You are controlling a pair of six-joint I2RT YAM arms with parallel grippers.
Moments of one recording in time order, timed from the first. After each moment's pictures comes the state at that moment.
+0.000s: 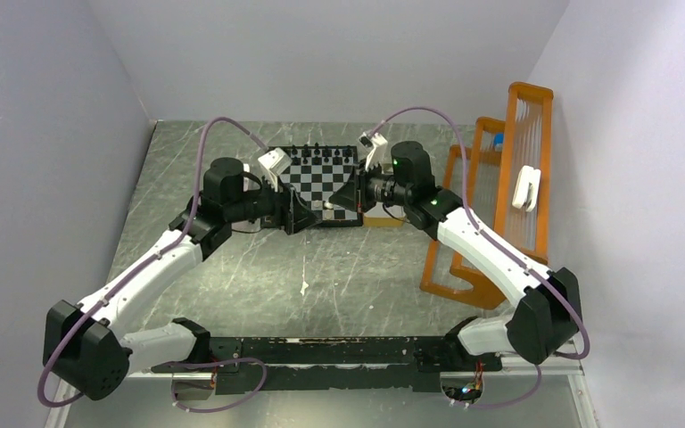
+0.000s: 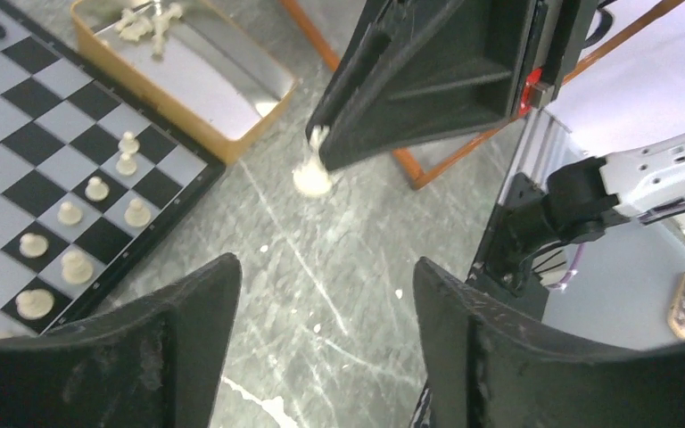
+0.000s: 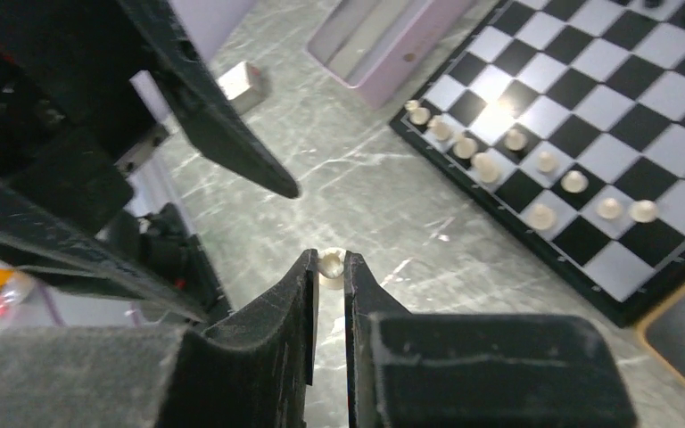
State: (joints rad) left arm -0.51 1.16 0.89 -0.03 0.64 -0.26; right arm 0.57 1.35 1.12 -0.16 -0.55 0.35
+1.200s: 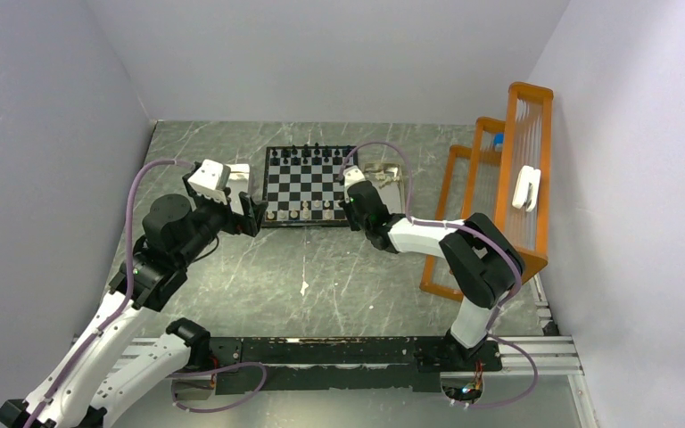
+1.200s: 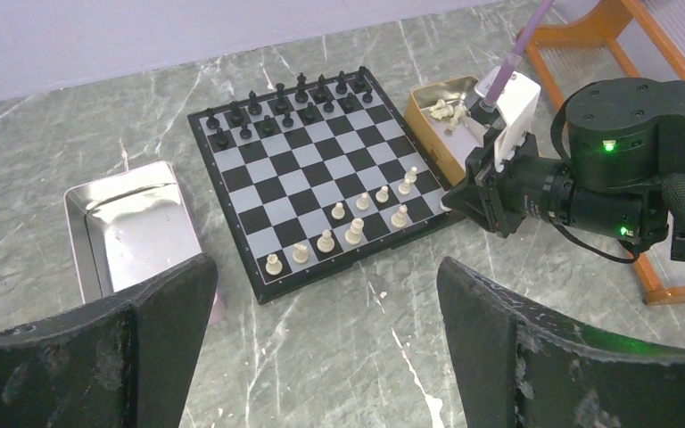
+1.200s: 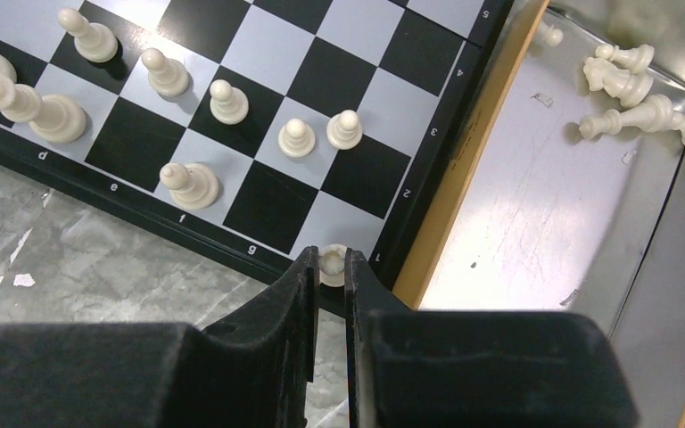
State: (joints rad) left arm -0.51 0.69 0.84 -0.31 -0.06 -0.12; right arm 0.68 1.75 0.89 0.24 0.24 0.02
